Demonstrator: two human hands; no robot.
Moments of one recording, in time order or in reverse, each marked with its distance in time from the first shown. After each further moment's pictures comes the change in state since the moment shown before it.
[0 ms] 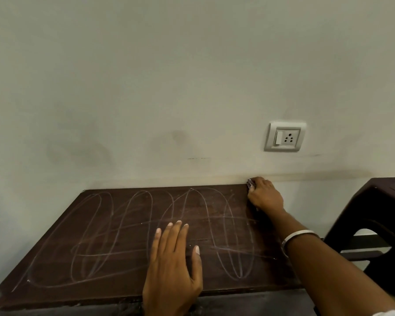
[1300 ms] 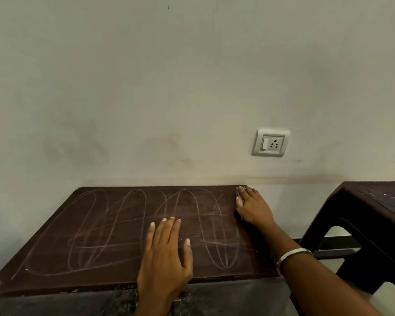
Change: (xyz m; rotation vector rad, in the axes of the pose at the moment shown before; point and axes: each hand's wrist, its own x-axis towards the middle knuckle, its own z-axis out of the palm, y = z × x) left_hand -0.002 0.002 -0.001 0.044 -0.024 -0.024; right_hand -0.038 0.016 0.004 -0.092 -0.076 -0.154
